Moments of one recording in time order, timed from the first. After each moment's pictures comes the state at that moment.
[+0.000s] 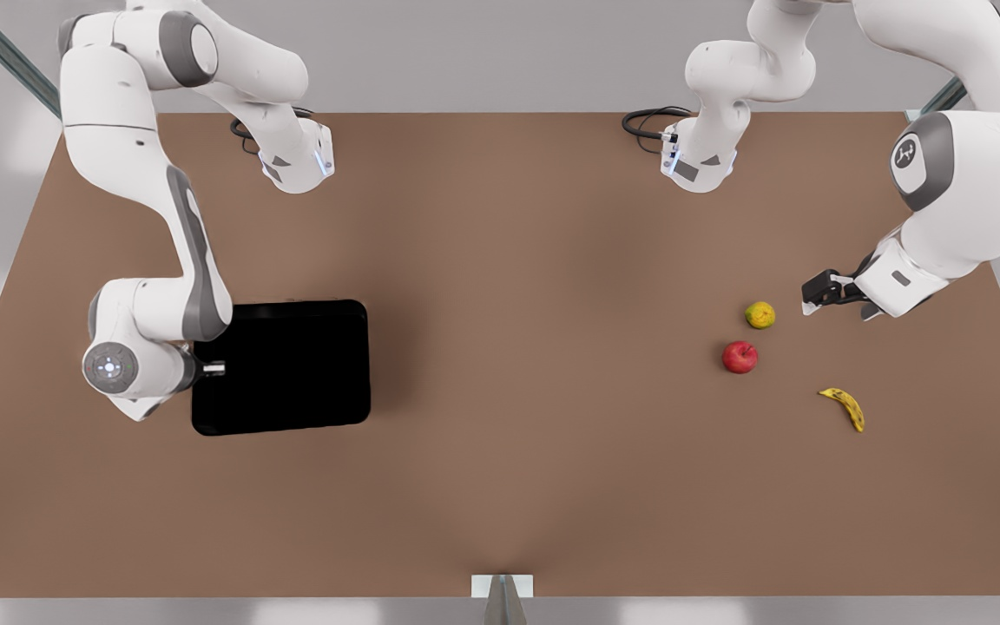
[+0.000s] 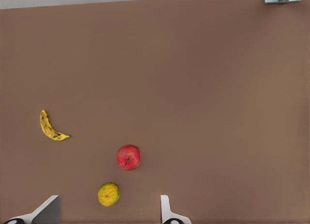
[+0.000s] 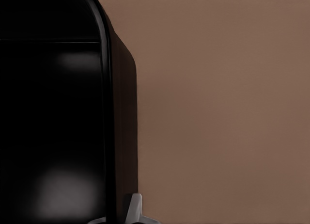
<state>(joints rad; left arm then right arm) -0.11 0.06 0.11 -1.60 -0.05 1.68 0.09 -0.12 0.49 0.12 -1.67 -0.21 1.88 -0.03</state>
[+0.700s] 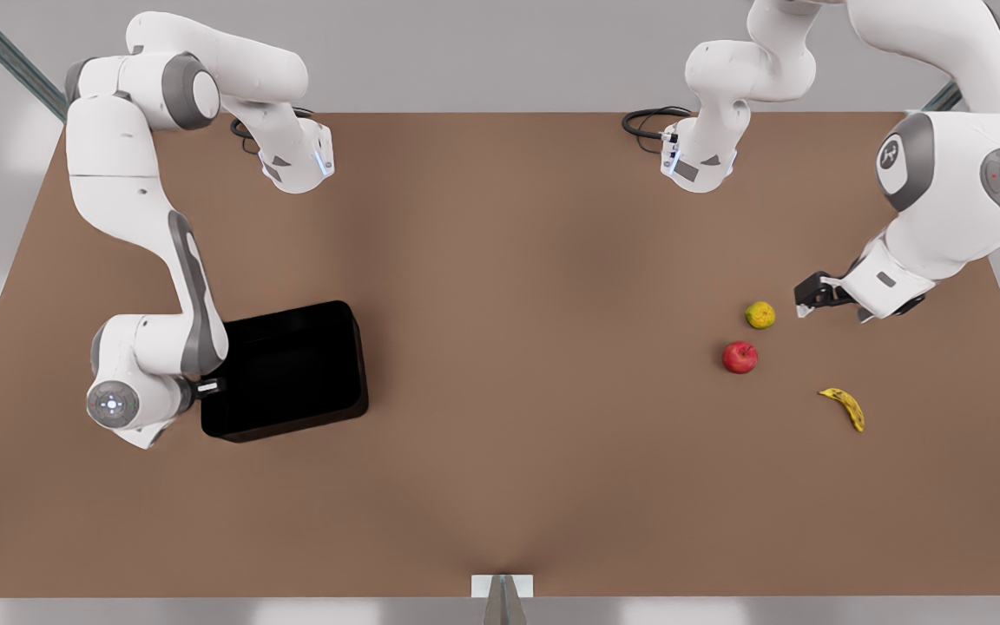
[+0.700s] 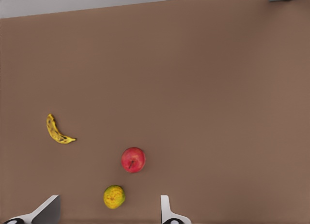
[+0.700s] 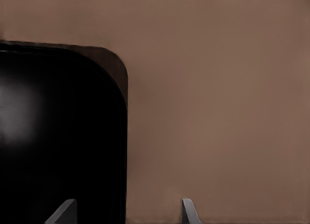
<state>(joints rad) -0.12 0.07 0.08 -1.60 0.00 1.69 0.07 -0.13 0.61 0.08 -1.55 -0.23 1.88 -0.23</state>
